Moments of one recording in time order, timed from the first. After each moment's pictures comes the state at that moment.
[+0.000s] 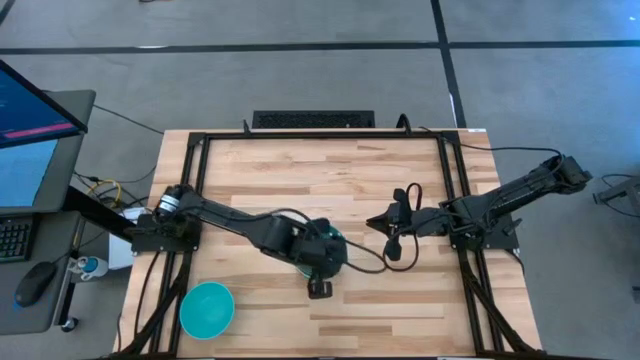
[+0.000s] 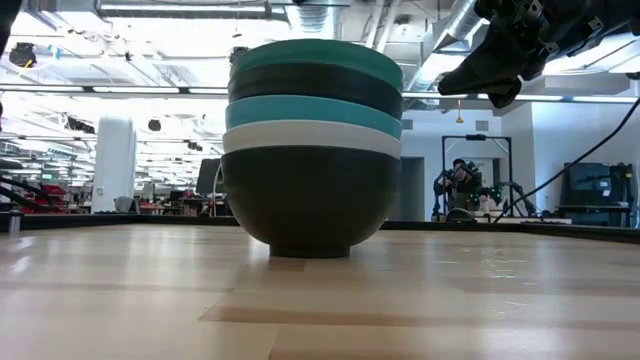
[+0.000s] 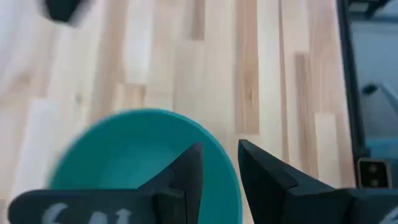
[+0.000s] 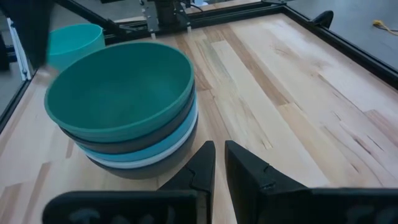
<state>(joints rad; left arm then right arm) -0.33 1.97 1.94 -0.96 -0.17 -0.33 0.32 1.05 0.54 0.01 0.42 0.28</state>
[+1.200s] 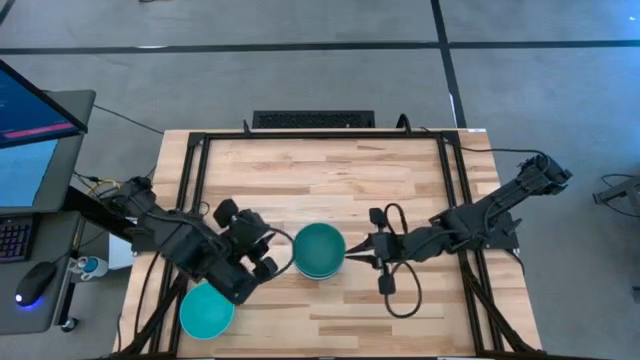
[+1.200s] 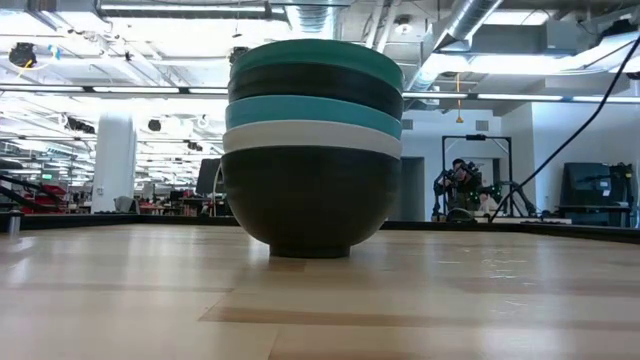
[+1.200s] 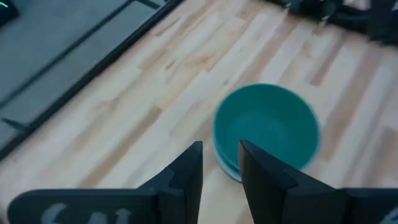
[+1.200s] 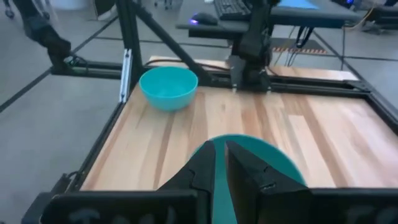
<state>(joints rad) -0.62 1.66 1.93 -1.57 -0.80 -1.16 0.51 1.32 1.05 -0.13 0.39 0.07</state>
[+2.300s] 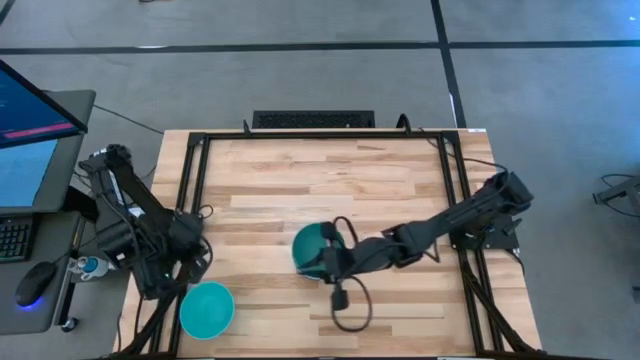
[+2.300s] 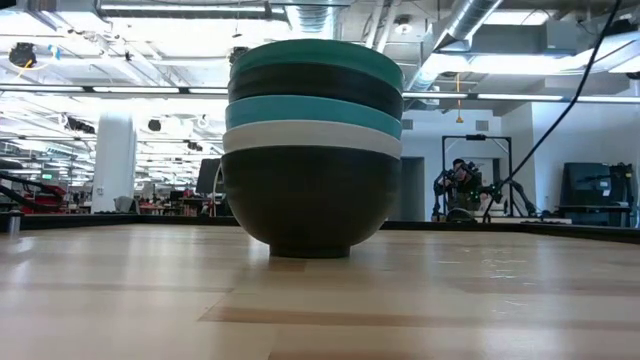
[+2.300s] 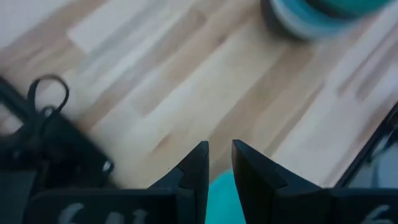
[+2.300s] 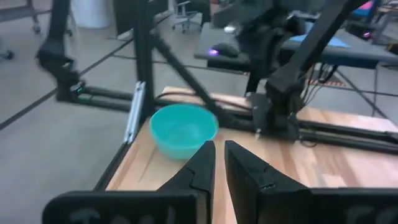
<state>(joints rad) -1.02 1.15 1.26 -1.57 -0.46 -1.83 0.43 1.71 1.36 0.08 0.26 -0.05</state>
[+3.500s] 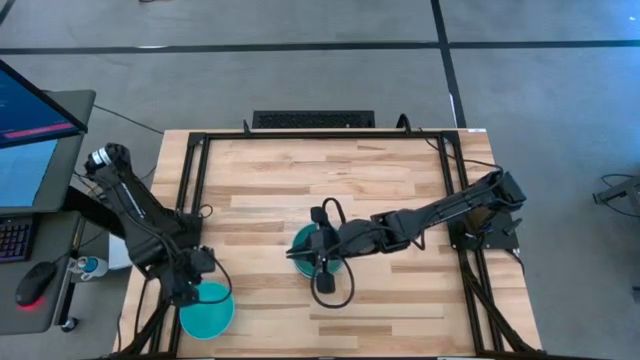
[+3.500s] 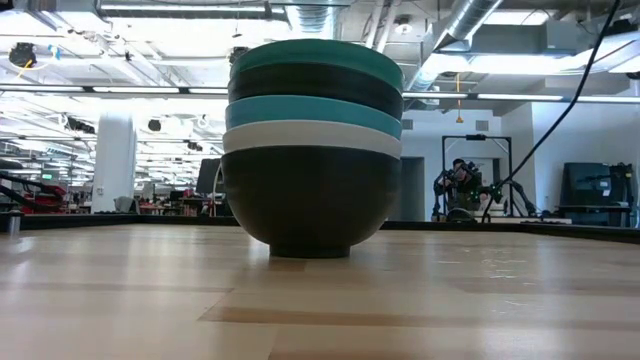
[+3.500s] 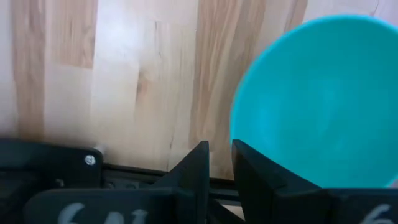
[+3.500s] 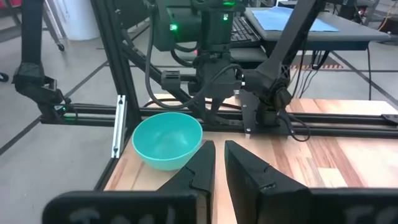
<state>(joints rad) -0.98 1.12 0.86 -1.15 -0.07 -1.18 0.34 1.76 1.44 0.04 0.18 0.04</state>
